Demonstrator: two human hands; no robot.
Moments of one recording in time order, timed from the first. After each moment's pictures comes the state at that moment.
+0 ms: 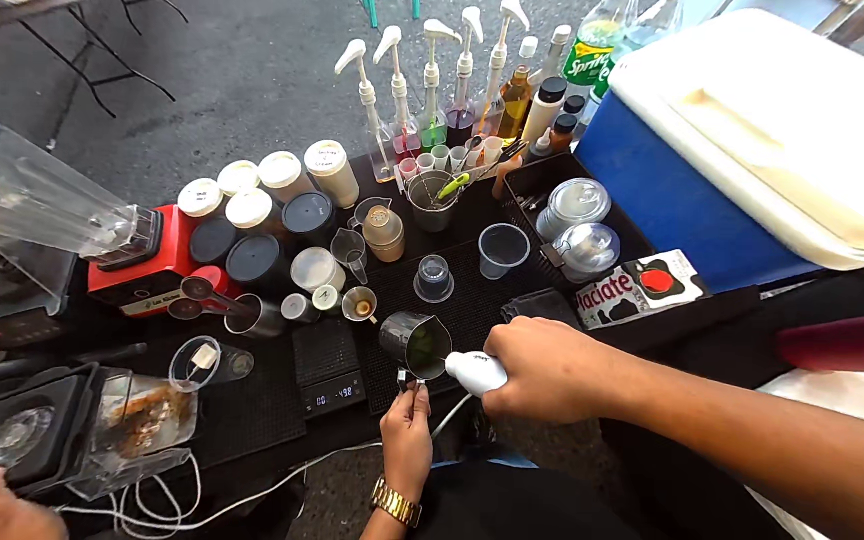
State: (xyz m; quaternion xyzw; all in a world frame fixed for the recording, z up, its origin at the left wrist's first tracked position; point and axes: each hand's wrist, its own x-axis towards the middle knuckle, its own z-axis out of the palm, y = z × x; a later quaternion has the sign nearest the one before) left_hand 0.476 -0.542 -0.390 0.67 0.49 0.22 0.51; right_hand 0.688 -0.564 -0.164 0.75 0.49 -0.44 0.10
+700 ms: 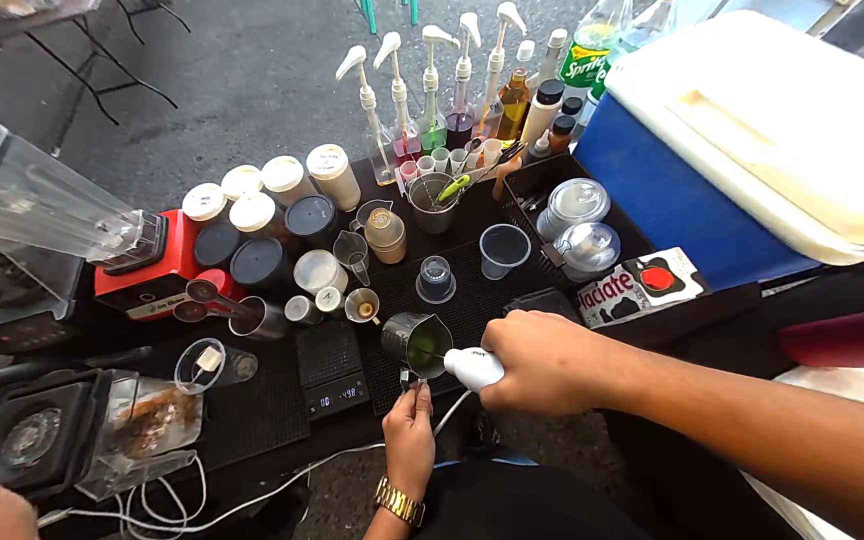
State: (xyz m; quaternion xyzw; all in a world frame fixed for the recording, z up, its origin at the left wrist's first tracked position) left_hand 0.474 -0.541 -0.387 0.67 0.49 0.22 0.52; right_hand 0.684 -0.558 -0.158 0.74 0.50 -0.43 0.11
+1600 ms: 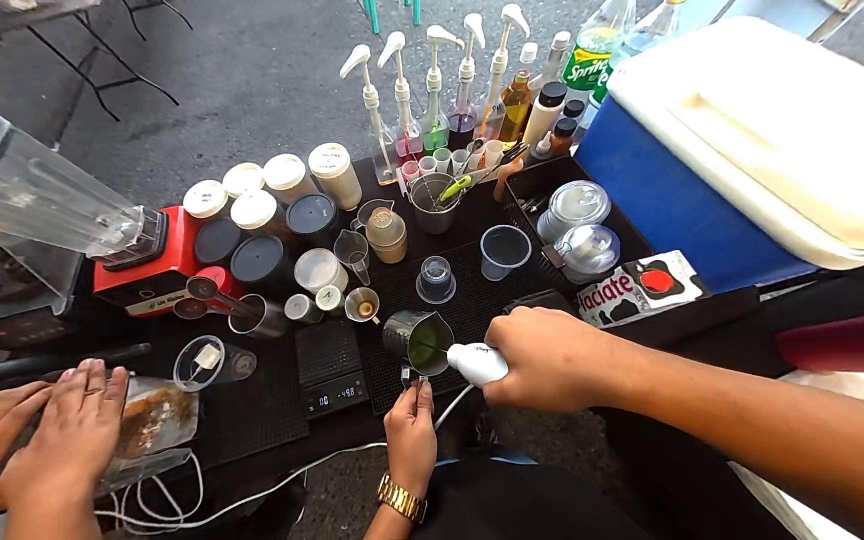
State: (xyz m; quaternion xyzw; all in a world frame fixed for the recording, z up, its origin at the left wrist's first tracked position) left_hand 0.480 -0.542 -0.386 0.66 0.49 0.23 0.52; right_hand 0.685 -0.557 -0.153 0.75 0.50 -0.41 0.12
